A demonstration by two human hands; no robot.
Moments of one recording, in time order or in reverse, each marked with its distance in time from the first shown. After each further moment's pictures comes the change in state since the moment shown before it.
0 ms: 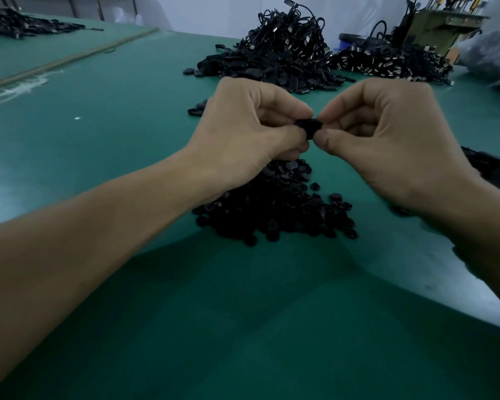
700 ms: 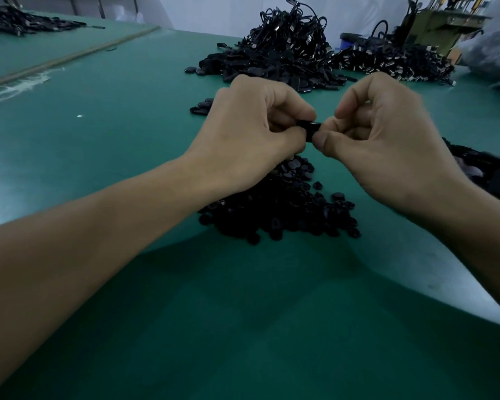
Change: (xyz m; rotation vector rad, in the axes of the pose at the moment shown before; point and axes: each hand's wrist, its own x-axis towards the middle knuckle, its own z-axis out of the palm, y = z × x) left_hand 0.003 -0.005 -0.001 0.279 0.008 0.132; right_hand -0.004 -0.002 0.008 0.030 0.003 0.056
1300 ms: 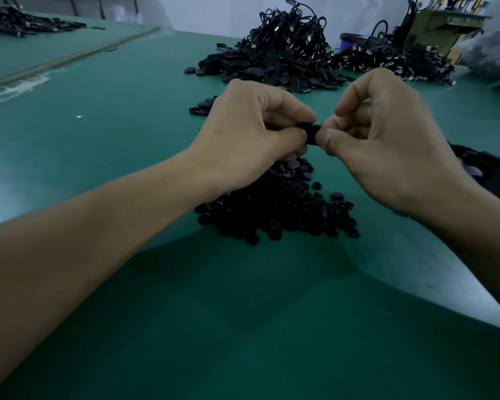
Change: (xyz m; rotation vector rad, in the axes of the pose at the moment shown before) left_hand 0.001 -0.002 0.001 -0.149 -0.042 -0.080; right_hand 0.000 -0.001 -0.002 -0.076 0.005 -0.025
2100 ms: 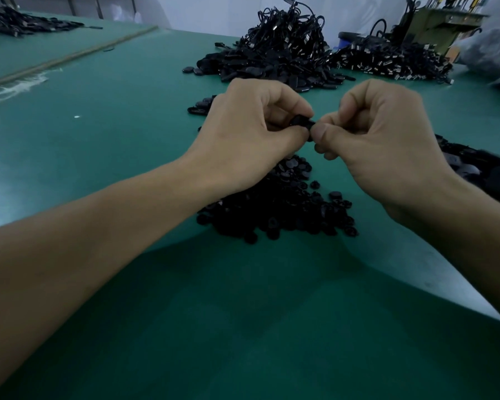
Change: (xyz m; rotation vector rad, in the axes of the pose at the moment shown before) left_hand 0.000 0.000 0.004 0.108 0.068 0.065; right_hand 0.001 -0.001 0.009 0.219 0.079 0.137
